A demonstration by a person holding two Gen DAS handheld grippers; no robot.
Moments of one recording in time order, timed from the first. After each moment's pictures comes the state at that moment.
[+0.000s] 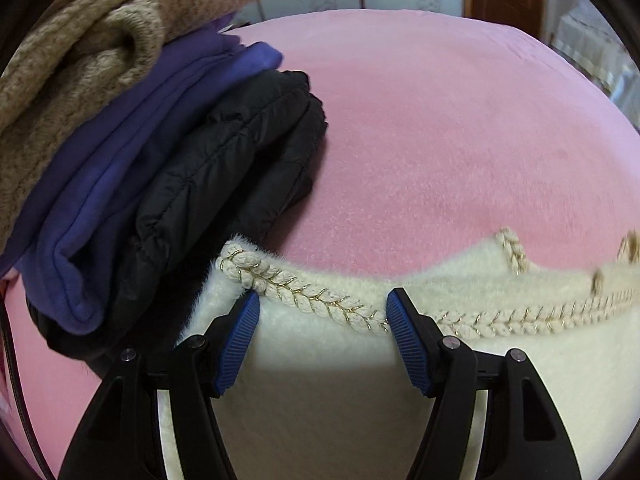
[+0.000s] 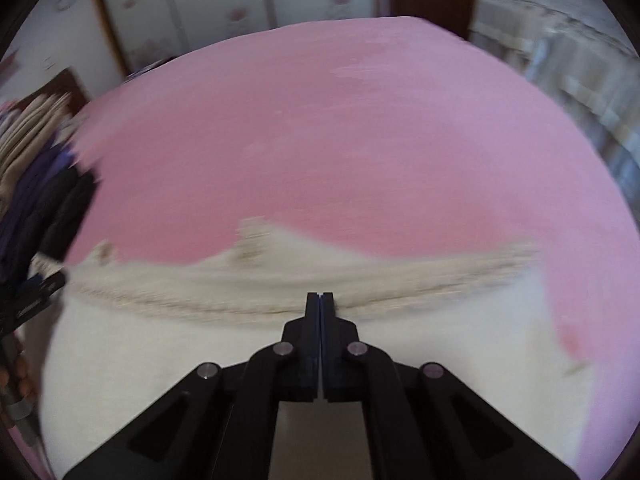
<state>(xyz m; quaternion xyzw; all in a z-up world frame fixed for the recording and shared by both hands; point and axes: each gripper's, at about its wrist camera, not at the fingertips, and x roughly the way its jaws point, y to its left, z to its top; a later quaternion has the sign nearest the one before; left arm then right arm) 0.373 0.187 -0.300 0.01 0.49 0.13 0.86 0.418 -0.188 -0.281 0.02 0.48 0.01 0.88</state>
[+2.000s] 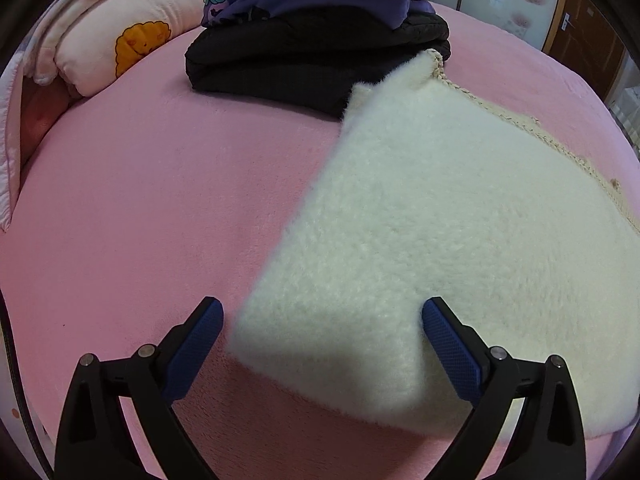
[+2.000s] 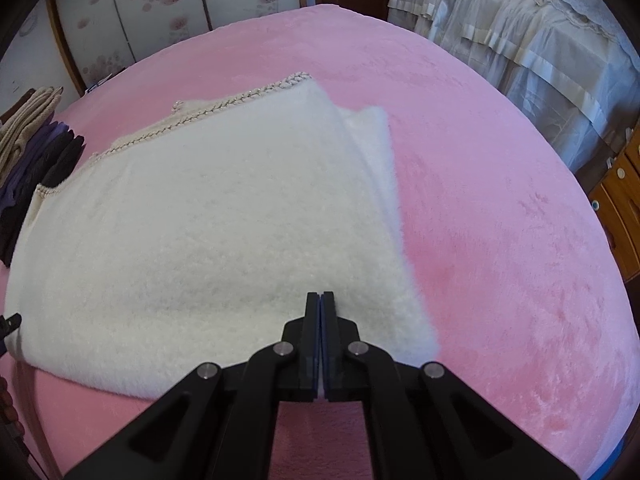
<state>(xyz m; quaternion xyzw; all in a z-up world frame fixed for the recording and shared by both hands) 0.139 0.227 -0.310 -0.14 0.51 0.24 0.82 0.206 -0.240 -0.281 0.06 0.50 -0.04 0.86</state>
